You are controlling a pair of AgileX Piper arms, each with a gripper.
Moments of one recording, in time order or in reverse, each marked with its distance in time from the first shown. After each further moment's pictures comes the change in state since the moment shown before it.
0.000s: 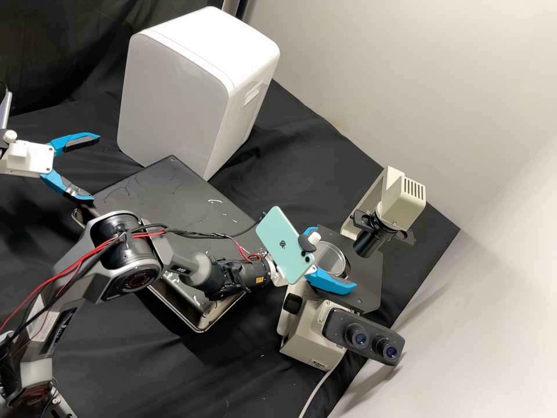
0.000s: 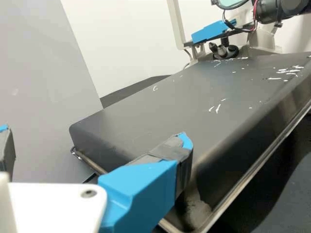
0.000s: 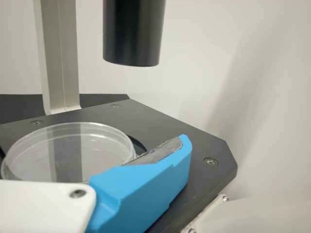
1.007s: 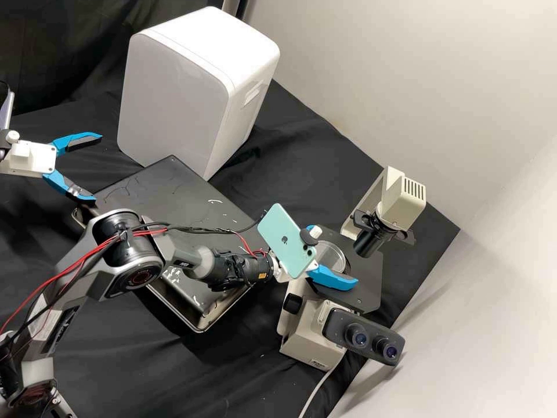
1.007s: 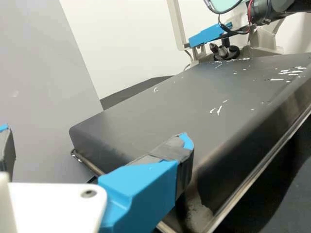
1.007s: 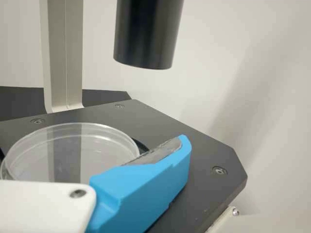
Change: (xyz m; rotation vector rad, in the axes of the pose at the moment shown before) left arm 0.003 0.000 0.000 0.005 0.004 0.003; right arm 0.008 -0.004 -0.006 -0.050 -0.070 -0.025
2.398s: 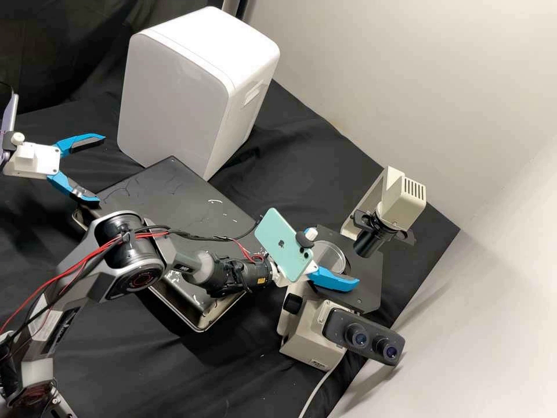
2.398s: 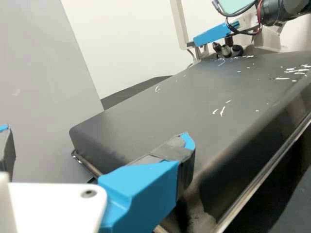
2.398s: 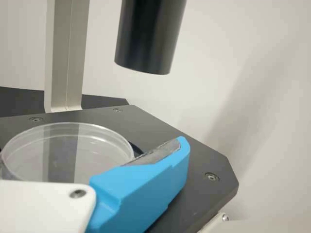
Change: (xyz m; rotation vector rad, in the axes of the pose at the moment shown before) left arm 0.008 -0.003 0.001 -0.006 0.011 -0.001; right arm -0.002 -0.001 0.012 -0.045 0.007 0.010
